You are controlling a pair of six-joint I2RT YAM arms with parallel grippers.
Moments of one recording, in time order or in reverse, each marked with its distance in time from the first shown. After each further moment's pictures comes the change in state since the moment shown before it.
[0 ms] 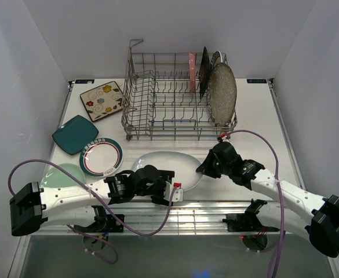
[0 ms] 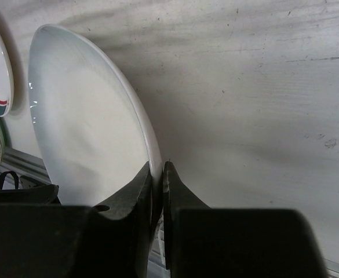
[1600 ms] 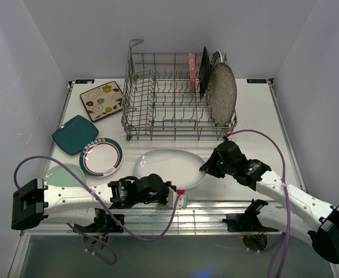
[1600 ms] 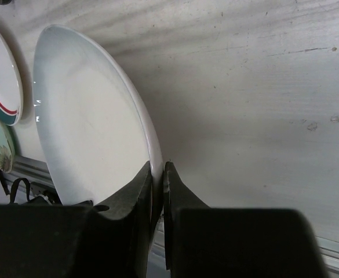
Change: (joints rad) left arm -0.116 0.043 -0.031 0.057 -0.183 -0.022; right arm -0.010 -0.077 0.031 -0.112 0.031 0.031
